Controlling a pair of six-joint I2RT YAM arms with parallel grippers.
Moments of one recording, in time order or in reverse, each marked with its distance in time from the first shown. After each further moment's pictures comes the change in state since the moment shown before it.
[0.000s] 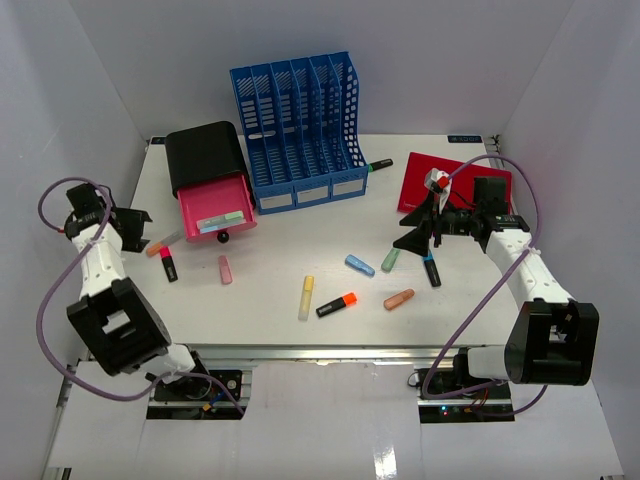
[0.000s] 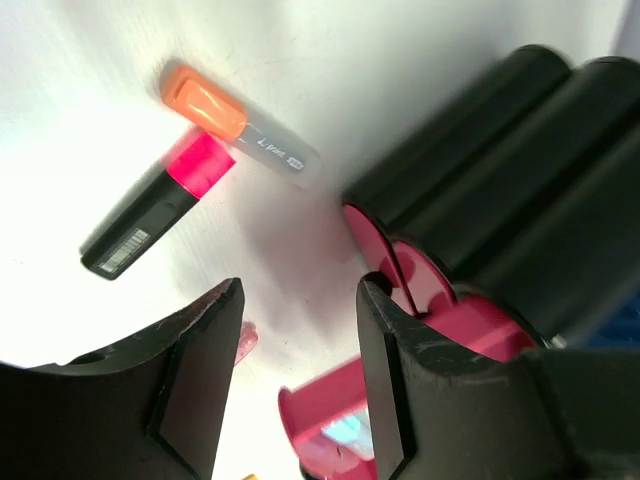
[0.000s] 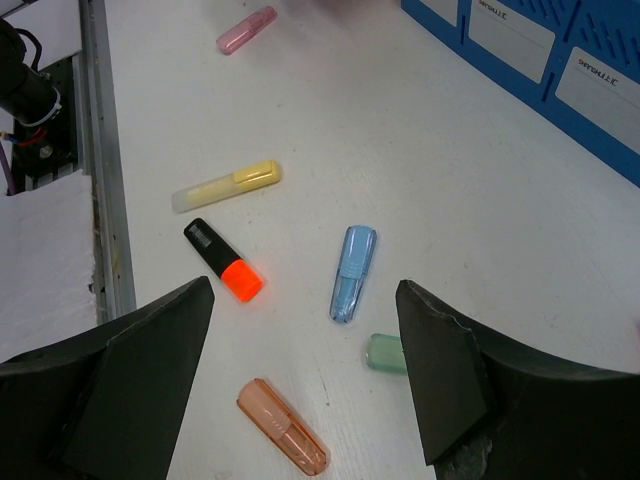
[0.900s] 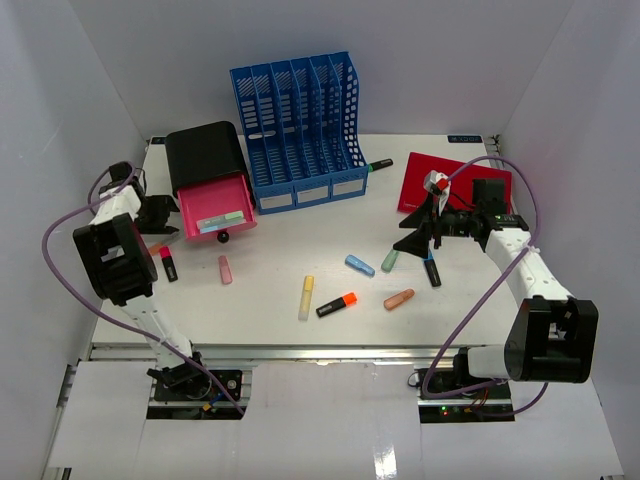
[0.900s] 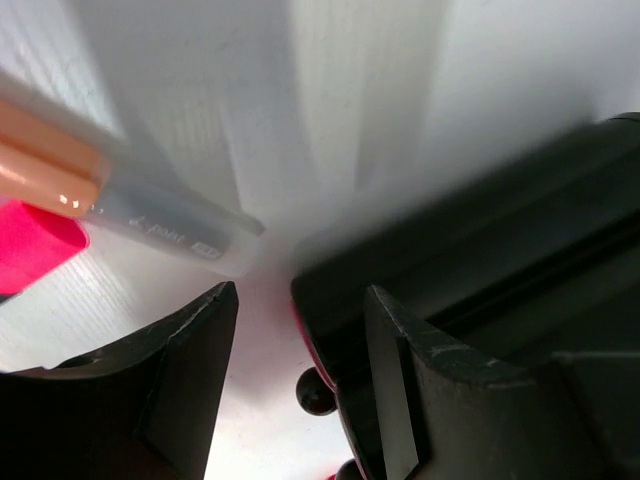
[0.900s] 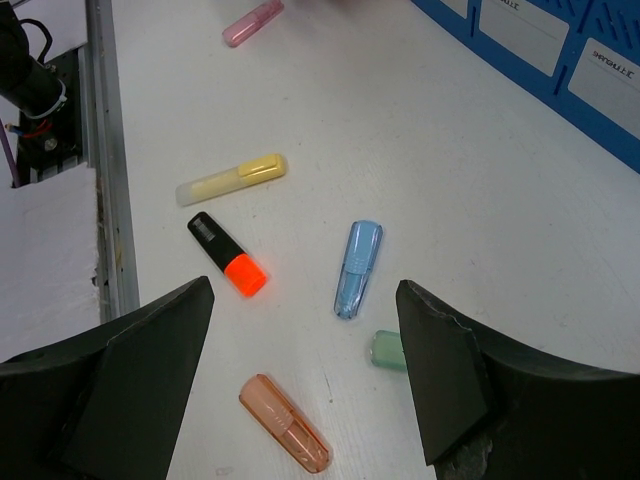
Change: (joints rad) left arm -0.143 0.549 0.324 -0.055 -0.005 -0.258; right arm -0.001 0.012 0.001 -0.036 -0.012 -0.042
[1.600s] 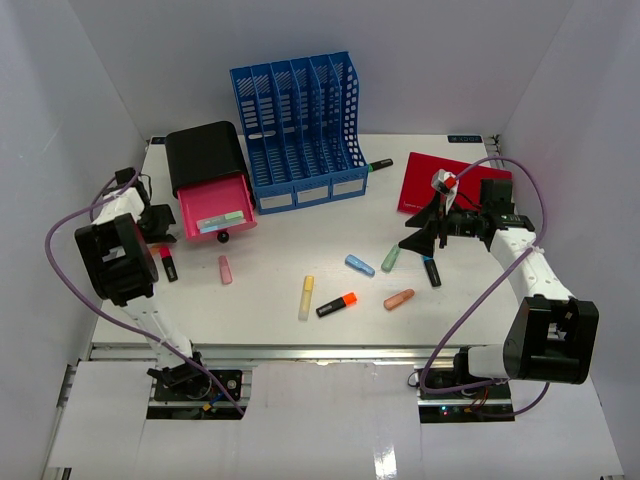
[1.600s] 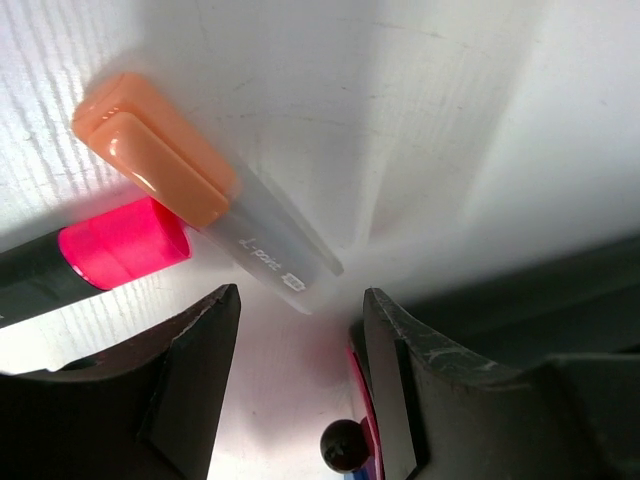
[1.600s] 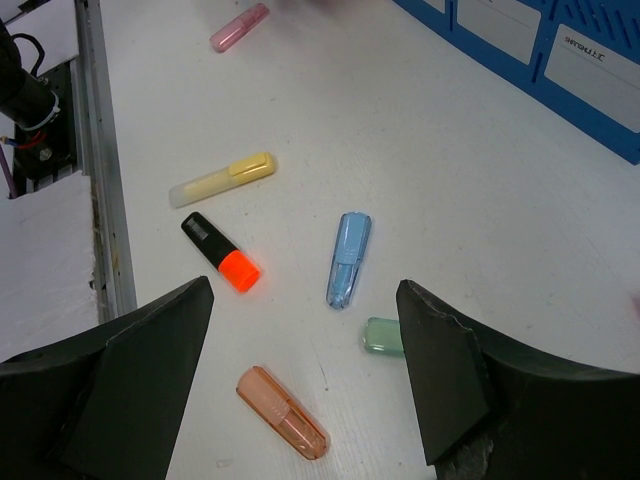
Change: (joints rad) left arm -0.021 -0.005 -0.041 -0.072 -0.163 -0.134; right arm -0.051 0.002 0.001 -0.018 -0.015 -0.004
